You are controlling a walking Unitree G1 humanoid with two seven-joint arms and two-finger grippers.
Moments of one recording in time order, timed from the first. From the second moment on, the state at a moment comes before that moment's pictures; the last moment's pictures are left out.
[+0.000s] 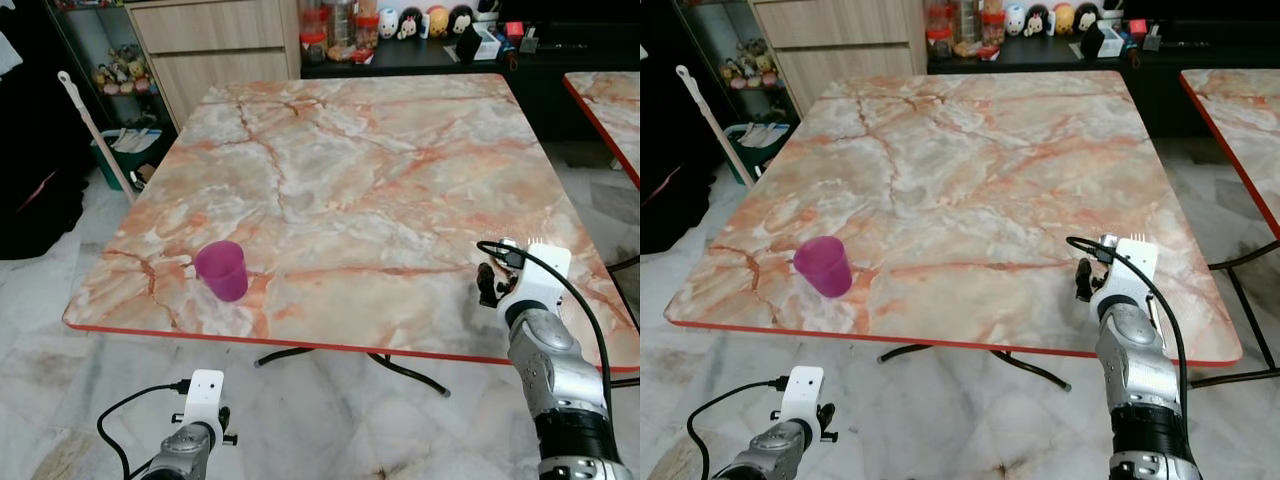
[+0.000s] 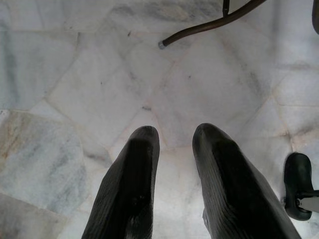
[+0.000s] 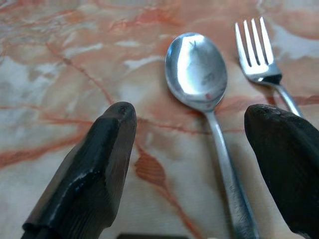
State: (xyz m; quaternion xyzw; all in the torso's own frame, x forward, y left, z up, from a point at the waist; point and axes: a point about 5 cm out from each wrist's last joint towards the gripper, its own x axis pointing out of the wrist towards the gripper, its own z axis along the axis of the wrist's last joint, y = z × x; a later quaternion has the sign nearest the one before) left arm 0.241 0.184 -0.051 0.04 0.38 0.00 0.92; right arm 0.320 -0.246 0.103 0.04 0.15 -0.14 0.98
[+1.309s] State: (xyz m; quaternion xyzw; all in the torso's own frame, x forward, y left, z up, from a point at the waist) left arm 0.240 0.184 -0.052 0.03 0.40 -0.01 0.92; right arm 0.320 -0.250 0.090 0.05 0.16 -0.13 0.98
